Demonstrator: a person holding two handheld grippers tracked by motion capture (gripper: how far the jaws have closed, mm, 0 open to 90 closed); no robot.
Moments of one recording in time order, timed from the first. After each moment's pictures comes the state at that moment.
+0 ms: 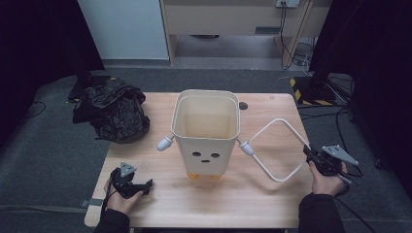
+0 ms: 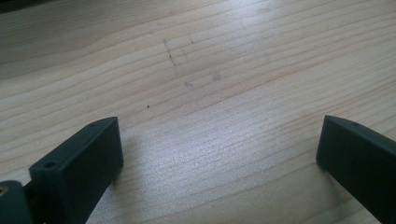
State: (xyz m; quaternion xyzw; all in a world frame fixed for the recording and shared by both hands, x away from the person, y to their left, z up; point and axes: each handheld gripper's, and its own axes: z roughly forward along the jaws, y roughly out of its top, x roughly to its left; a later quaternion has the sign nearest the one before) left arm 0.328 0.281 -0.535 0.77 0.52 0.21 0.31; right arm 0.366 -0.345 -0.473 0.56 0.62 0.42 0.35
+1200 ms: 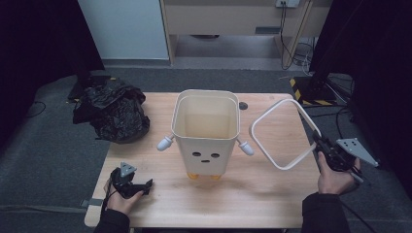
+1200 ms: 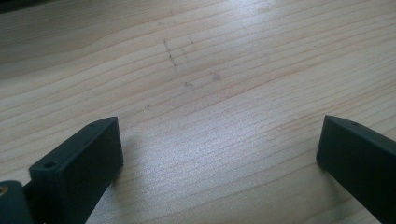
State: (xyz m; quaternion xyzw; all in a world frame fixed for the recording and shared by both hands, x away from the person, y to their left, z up) left arm 0.328 0.281 -0.535 0.77 0.52 0.21 0.31; right arm 0.350 -0.336 -0.407 0.51 0.57 0.49 0.41
